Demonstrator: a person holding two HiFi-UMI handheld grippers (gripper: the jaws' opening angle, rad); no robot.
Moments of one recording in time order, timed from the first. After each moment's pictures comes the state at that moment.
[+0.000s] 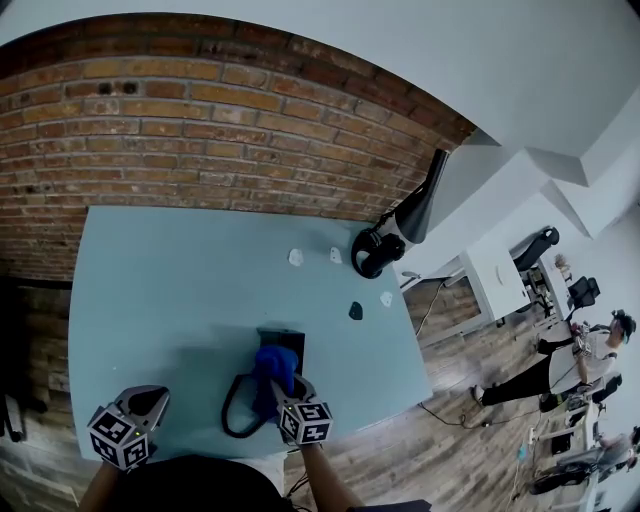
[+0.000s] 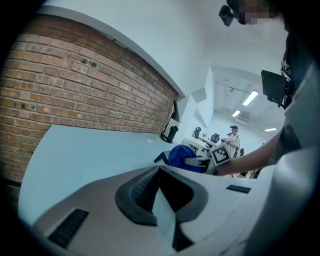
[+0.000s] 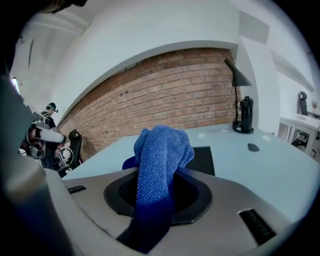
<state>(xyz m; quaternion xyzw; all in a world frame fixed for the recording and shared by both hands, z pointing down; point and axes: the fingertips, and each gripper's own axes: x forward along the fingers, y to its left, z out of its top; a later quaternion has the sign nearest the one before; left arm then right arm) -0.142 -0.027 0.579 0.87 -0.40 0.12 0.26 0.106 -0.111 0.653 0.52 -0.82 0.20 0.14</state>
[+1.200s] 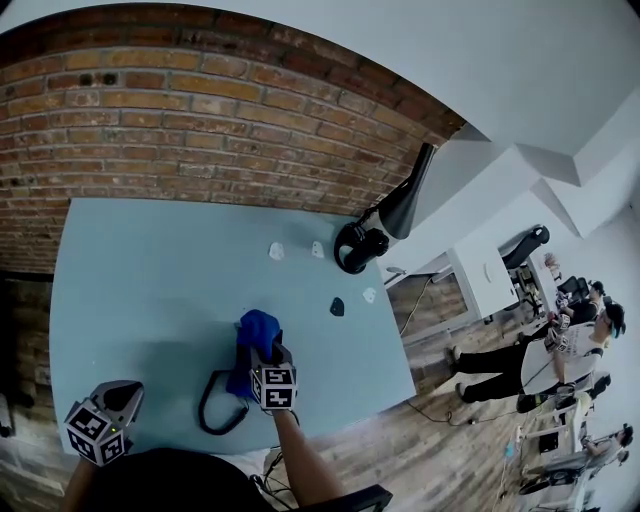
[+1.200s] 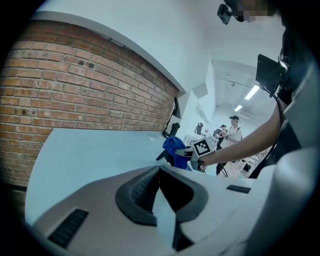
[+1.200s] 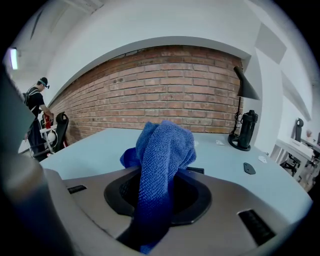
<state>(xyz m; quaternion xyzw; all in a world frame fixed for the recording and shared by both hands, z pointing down) -0.141 -0.031 0.582 0.86 -0.41 0.14 0.25 0.119 -0.190 0.671 0.55 -0.80 0.14 0.21</state>
